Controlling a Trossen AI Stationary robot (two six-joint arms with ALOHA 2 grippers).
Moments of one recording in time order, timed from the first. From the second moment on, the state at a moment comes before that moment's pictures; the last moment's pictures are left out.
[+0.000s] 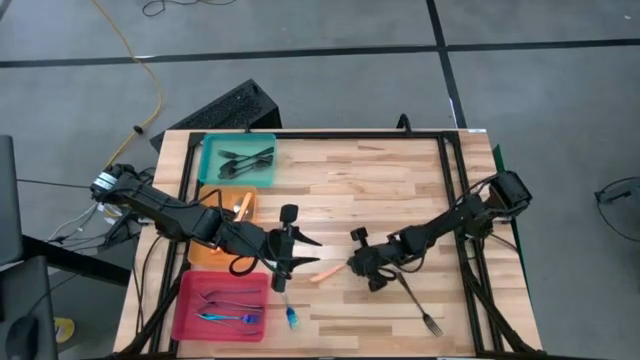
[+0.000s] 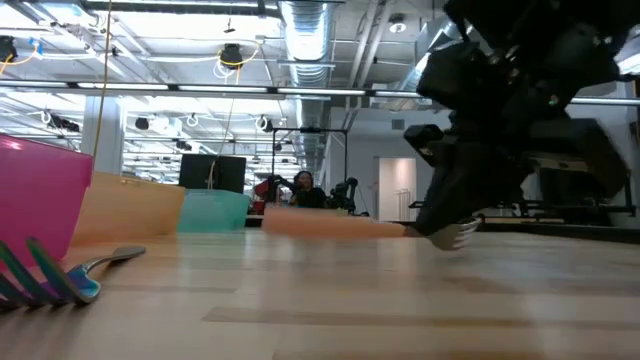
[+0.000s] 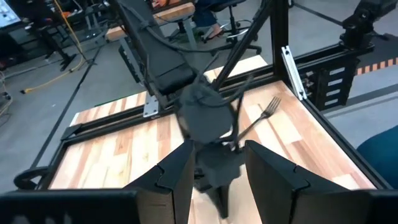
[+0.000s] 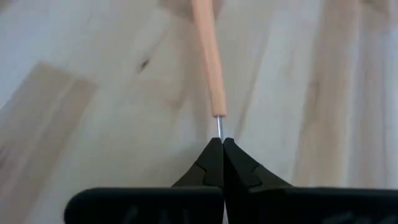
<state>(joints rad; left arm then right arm) -0.39 1.42 1.24 -0.18 -0.35 0.14 0.35 1.71 0.77 0.07 0.20 -0.11</state>
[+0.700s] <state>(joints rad) -0.39 1.40 1.24 -0.18 -0.36 0.13 0.23 1.62 0.76 0.25 0.13 -0.14</state>
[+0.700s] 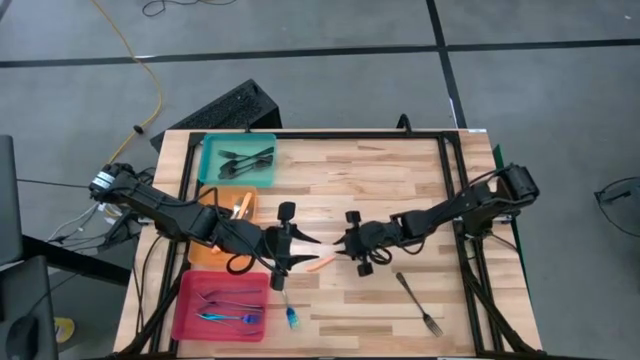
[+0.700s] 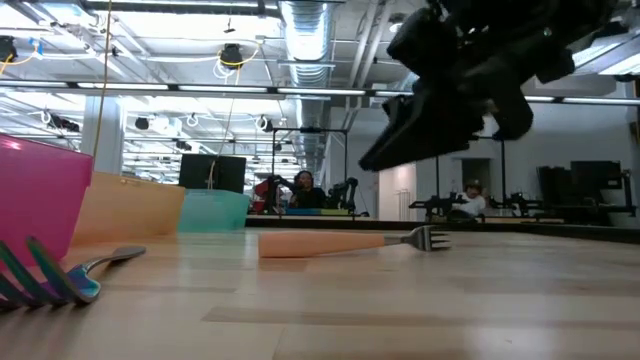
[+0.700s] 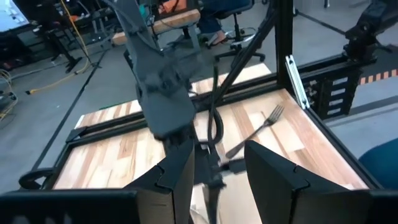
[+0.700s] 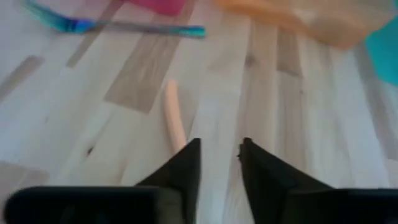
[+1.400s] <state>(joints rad) -0.39 1.40 1.24 -0.17 -0.35 0.13 0.20 1.84 0.77 0.28 0.07 -0.06</state>
